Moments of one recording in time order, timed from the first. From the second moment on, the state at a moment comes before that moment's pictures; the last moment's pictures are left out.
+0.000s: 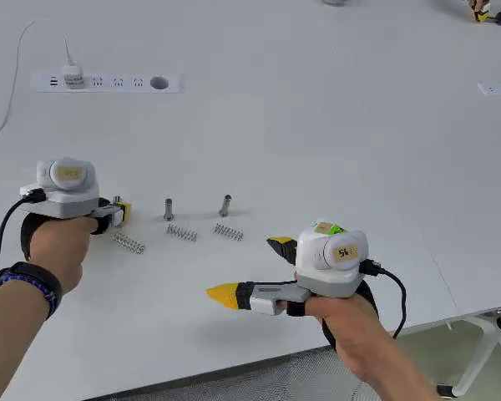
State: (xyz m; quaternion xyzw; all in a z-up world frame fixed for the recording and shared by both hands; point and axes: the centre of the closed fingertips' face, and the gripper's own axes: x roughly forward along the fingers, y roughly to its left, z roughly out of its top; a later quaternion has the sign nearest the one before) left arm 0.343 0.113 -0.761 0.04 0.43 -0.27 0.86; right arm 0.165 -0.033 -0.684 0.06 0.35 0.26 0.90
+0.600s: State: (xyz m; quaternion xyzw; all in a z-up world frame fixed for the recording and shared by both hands) left arm 0.351 0.115 -0.764 0.11 0.45 -0.23 0.86; right arm 0.165 -0.034 -0.687 0.06 0.35 0.27 0.89
